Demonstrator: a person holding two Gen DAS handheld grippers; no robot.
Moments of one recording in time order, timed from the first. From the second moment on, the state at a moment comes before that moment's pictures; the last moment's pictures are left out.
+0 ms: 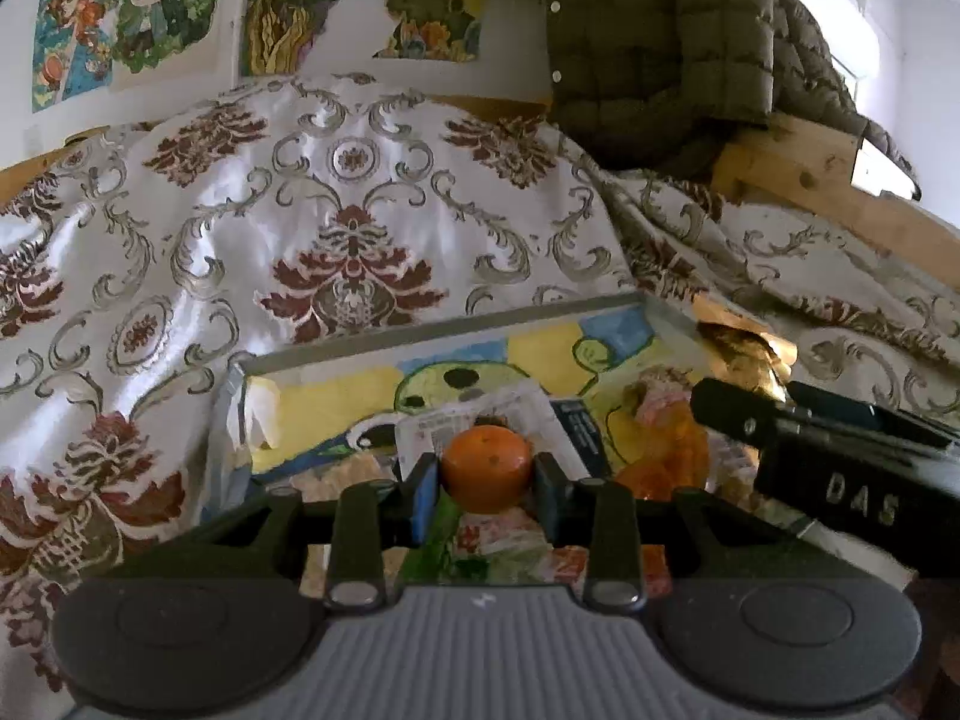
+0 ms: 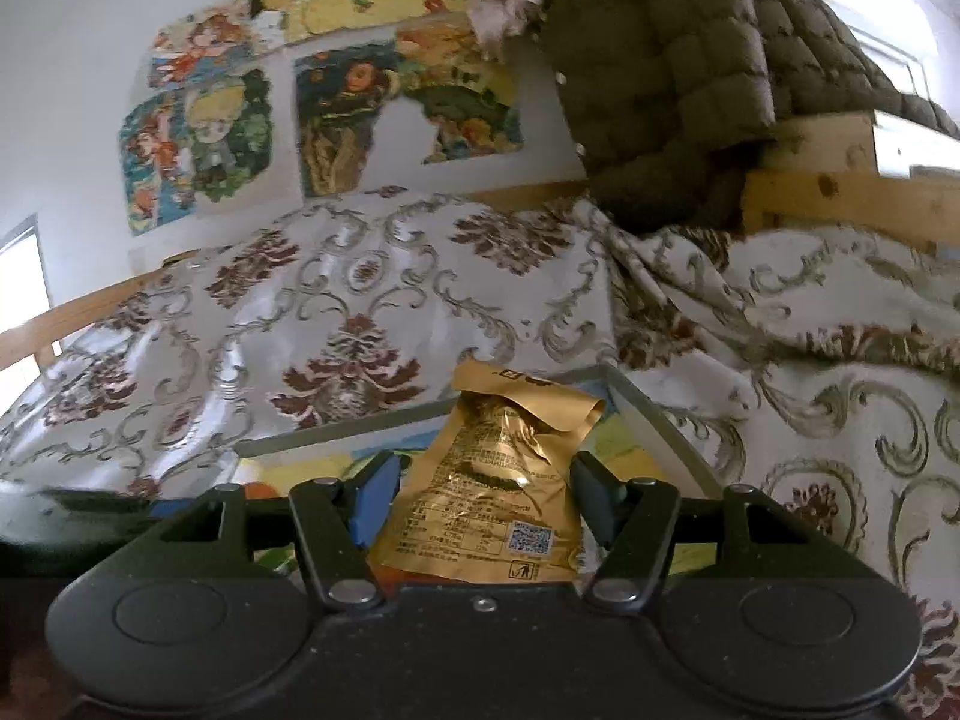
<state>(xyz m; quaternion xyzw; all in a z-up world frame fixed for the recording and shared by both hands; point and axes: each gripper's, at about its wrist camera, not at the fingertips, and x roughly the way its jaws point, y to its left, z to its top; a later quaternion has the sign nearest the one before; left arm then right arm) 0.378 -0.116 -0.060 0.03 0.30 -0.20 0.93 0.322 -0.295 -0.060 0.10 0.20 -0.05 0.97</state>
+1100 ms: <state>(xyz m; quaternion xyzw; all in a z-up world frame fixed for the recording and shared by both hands) 0.361 -0.120 -0.052 0.00 0.30 -0.16 0.94 0.329 -0.316 -0.072 0.12 0.24 -0.06 0.96</state>
